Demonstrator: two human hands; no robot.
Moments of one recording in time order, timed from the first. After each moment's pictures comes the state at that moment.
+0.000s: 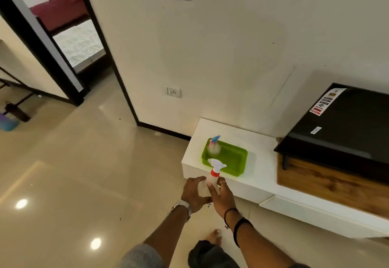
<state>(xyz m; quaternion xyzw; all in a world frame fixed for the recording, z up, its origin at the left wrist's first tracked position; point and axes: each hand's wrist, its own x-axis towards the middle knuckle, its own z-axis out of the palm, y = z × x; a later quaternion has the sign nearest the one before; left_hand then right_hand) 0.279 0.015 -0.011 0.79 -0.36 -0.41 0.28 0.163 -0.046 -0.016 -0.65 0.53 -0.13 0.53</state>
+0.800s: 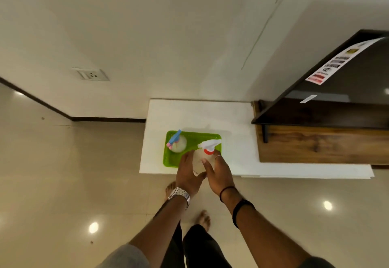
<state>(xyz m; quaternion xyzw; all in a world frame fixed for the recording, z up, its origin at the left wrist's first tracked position) 0.288 -0.236 -0.120 0.76 -0.43 -0.41 0.26 0.177 -0.276 -0.121 -0.63 0.61 -0.16 0.46</state>
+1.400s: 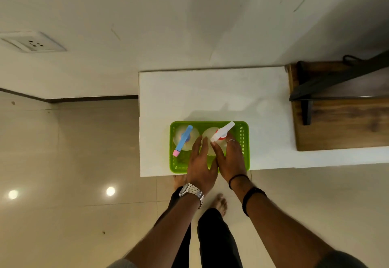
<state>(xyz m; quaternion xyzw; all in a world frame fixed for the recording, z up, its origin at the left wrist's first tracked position) 0.328 -0.305 -0.257 0.74 -0.47 -0.44 0.18 0.226 -0.347 -0.282 -0.58 0.67 -0.15 0.43</state>
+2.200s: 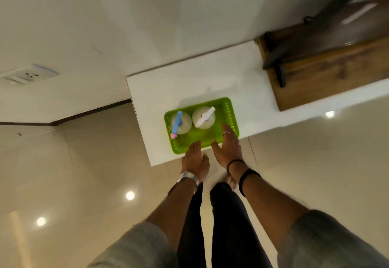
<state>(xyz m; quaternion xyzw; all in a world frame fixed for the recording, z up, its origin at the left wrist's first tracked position) 0.348 -0.259 -0.232 0.70 -0.50 -0.51 -0.01 0.222 -0.297 -0.226 -0.49 0.75 -0.02 0.44</state>
